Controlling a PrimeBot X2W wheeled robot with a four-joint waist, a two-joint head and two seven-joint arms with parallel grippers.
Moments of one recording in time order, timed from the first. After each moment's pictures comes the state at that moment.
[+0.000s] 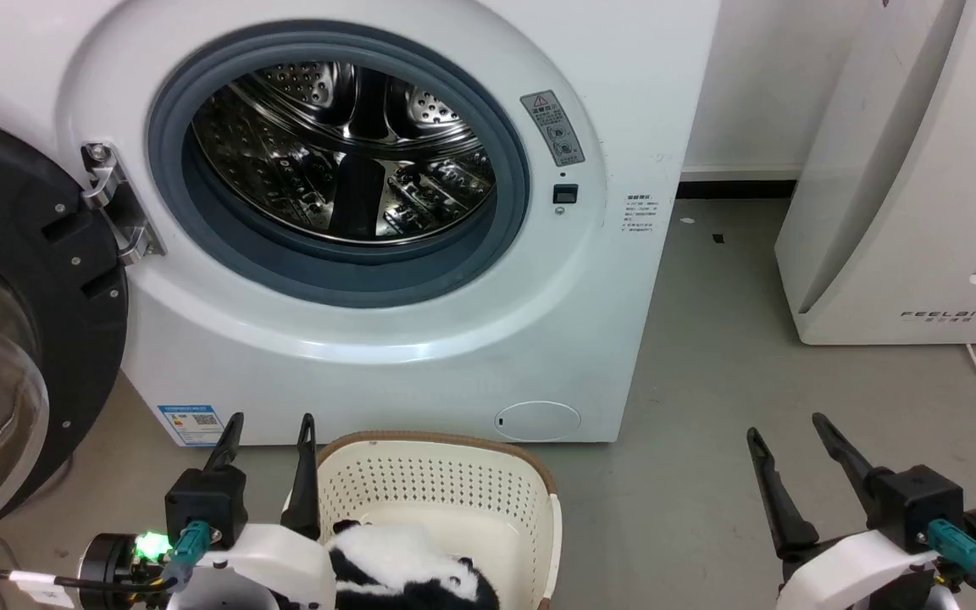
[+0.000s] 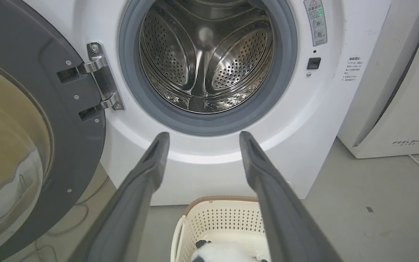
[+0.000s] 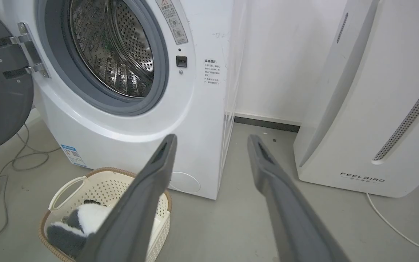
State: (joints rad) left arm 0.00 0.05 -0.01 0.01 0.00 0.01 0.00; right arm 0.01 -0.05 -0.01 0.00 0.02 0.13 -0.01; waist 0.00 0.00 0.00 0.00
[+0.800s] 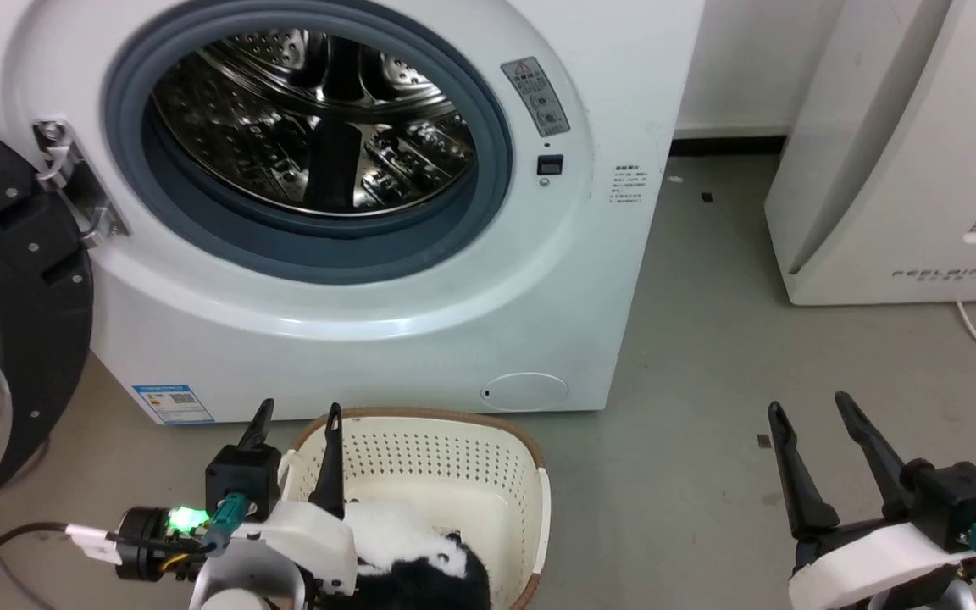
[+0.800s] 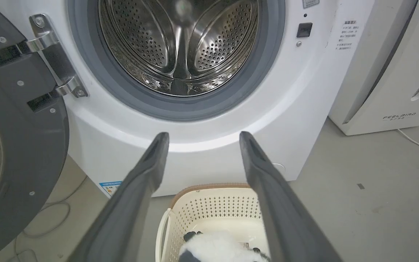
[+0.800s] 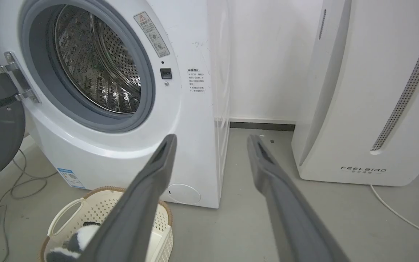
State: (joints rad) left arm -0.10 0.06 -0.06 0.17 0.00 0.02 -0.06; right arm 0.01 -0.05 -0.02 -0.03 0.11 0.13 -0.06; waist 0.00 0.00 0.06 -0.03
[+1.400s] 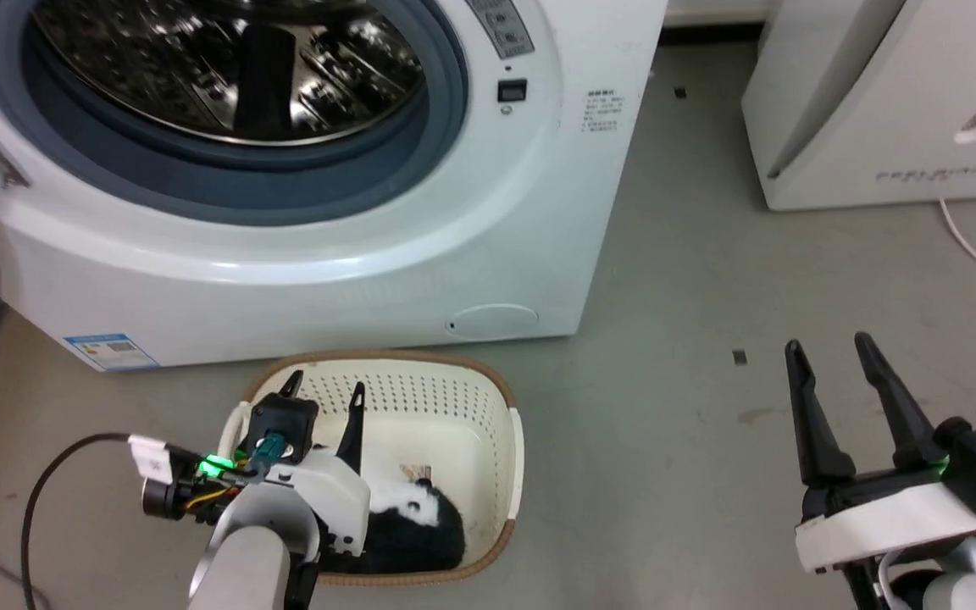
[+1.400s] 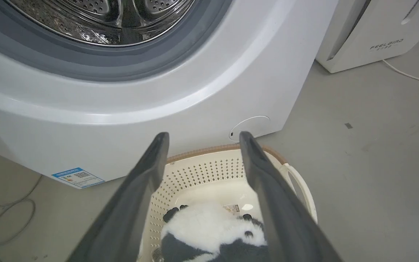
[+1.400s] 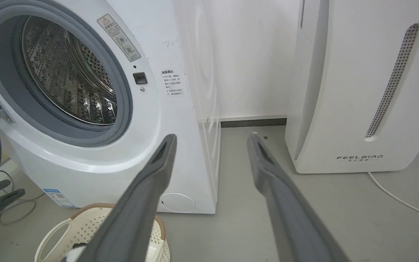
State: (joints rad) left arm -0.30 0.10 -0.12 0.47 0.02 -0.01 -0.09; right arm -0.06 -0.05 -0.02 -0.06 0.19 0.13 -0.10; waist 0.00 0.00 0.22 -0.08
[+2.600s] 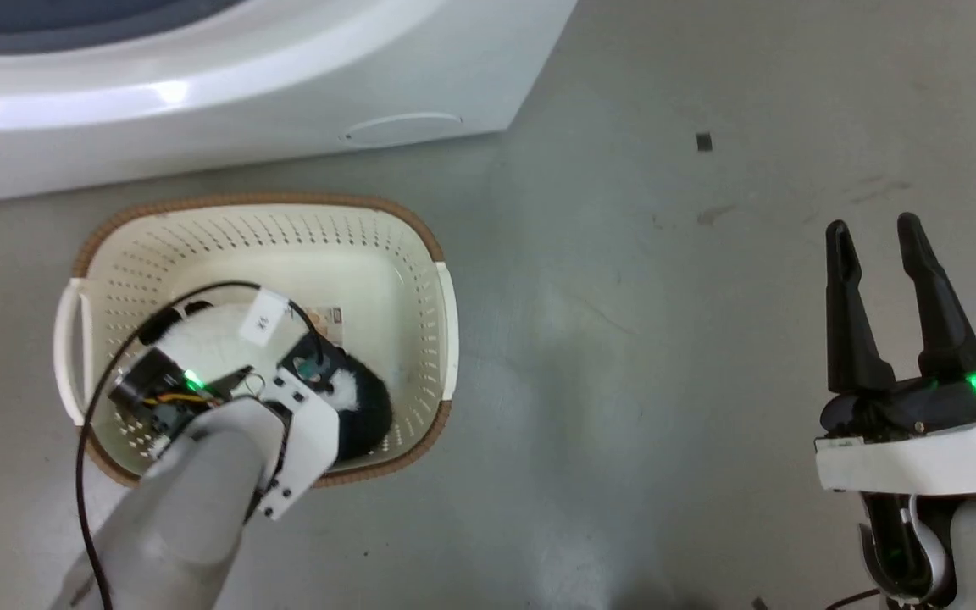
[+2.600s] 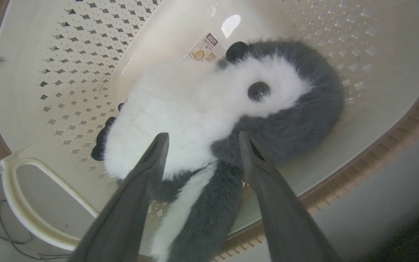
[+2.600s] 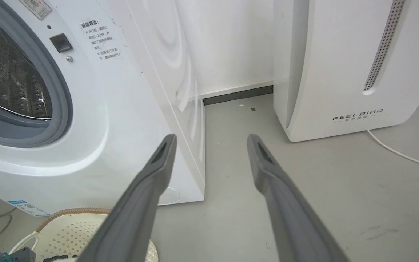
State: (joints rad) left arm -0.67 0.30 -0.53 0.86 0.10 -0.08 0.30; right arm -0.20 -0.05 0.00 -0.15 0.33 0.13 -0.17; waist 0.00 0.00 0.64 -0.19
